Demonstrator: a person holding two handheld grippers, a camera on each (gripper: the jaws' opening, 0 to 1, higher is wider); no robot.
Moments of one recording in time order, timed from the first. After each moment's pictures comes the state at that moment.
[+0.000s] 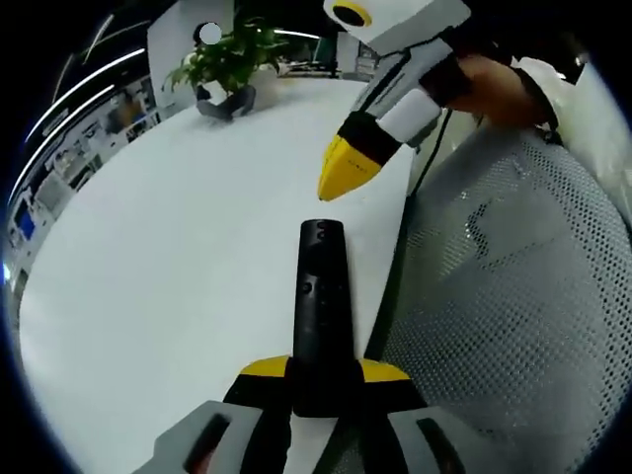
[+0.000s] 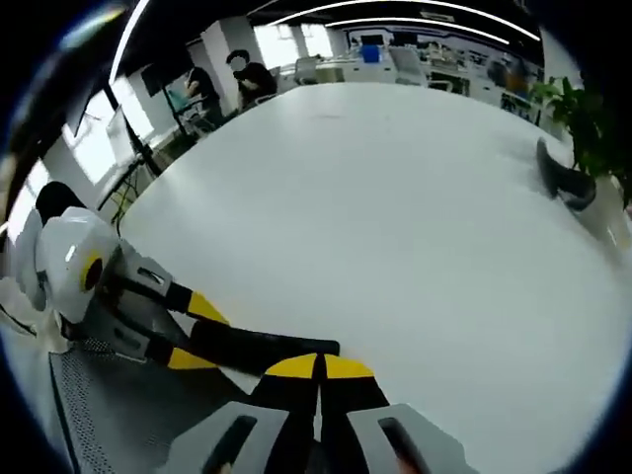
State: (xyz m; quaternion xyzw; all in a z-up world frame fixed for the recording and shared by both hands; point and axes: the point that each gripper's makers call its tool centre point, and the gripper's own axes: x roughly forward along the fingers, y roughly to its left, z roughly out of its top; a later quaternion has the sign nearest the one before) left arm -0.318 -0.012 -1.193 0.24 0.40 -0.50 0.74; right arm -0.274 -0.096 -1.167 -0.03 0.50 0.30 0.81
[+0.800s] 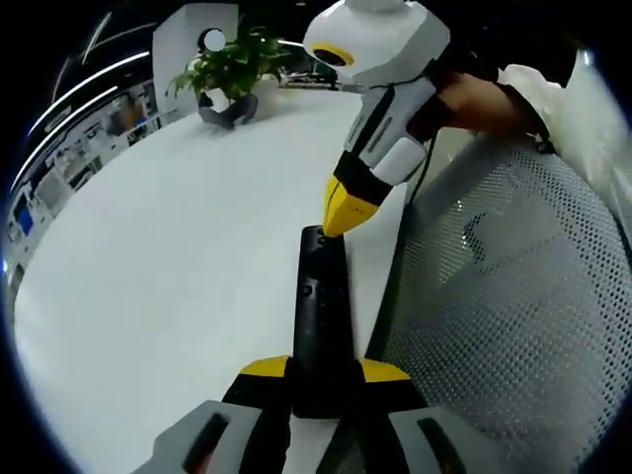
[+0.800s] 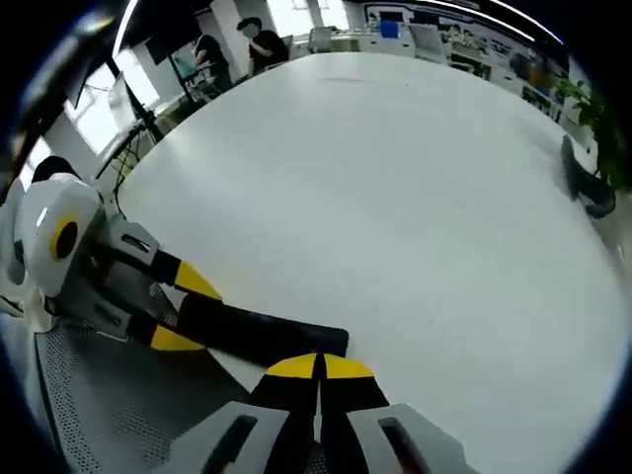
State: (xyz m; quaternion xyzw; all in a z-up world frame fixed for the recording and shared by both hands) left arm -0.316 -0.014 -1.192 0.22 0.38 -0.51 0.74; right arm -0.278 -0.094 -1.185 -0.09 0.53 0.32 0.78
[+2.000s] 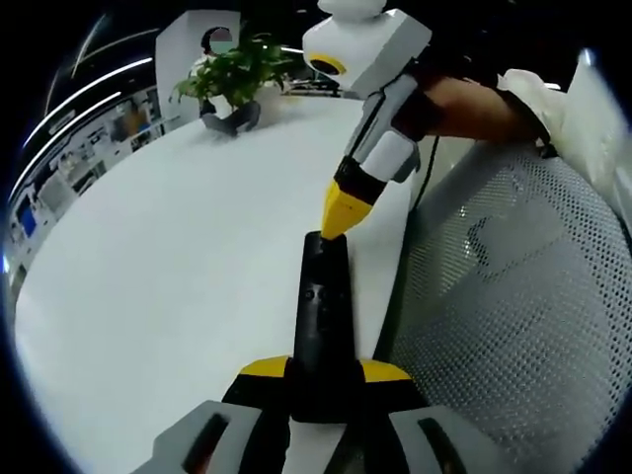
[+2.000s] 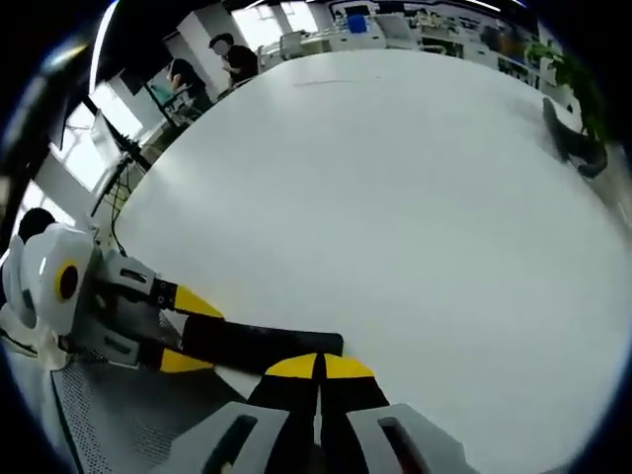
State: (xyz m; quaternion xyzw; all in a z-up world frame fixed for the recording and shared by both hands) left arm -0.311 -0.017 -1.192 0.21 0.37 -0.50 0.75; right arm -0.270 -0.095 -1.183 -0.02 0.54 0.29 0.79
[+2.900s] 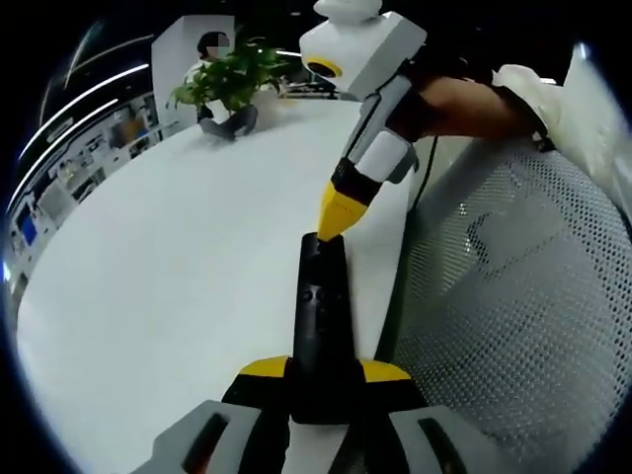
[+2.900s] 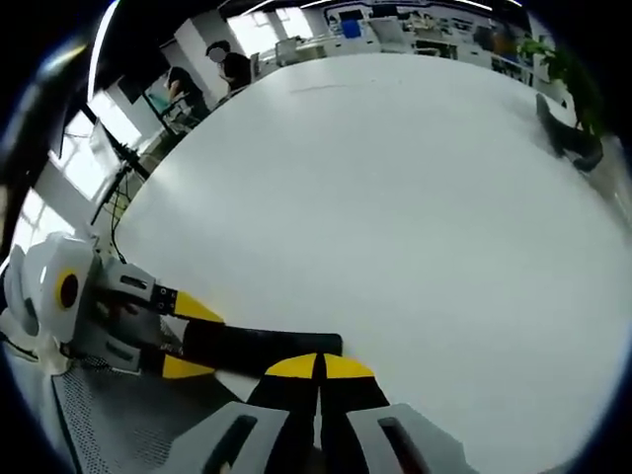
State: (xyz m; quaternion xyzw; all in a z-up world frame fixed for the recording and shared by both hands) left arm -0.310 -0.018 -1.192 0.22 0.36 -0.51 0.75; right arm -0.268 -0.096 -1.183 0.00 0.53 0.29 0.80
